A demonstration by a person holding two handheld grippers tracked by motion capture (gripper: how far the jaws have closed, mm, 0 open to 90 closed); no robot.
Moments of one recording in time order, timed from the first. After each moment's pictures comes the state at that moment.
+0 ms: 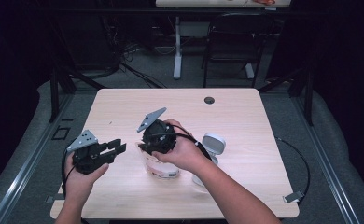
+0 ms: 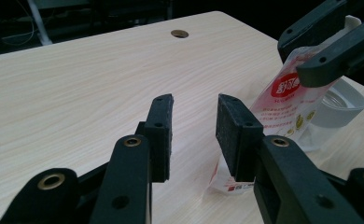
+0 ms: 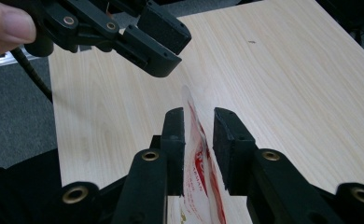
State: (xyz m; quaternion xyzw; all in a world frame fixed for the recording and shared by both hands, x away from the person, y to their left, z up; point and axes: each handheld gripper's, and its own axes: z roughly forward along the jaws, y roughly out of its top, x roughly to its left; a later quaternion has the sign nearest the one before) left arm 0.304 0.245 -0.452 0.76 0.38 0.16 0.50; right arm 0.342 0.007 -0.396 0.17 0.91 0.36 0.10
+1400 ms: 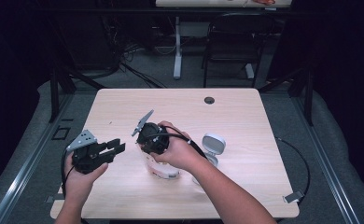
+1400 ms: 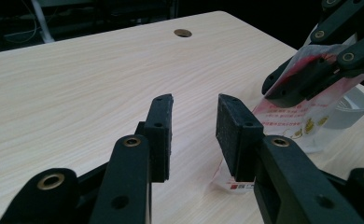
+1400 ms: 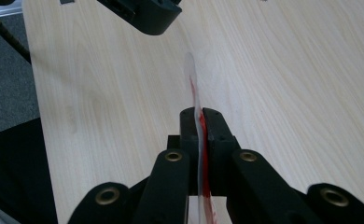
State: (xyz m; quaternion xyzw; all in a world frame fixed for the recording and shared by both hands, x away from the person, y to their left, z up) left arm 0.306 0.247 -0.454 0.76 0.39 0.16 0.49; right arm 0.352 0.022 -0.412 0.17 0.94 0.29 0.09
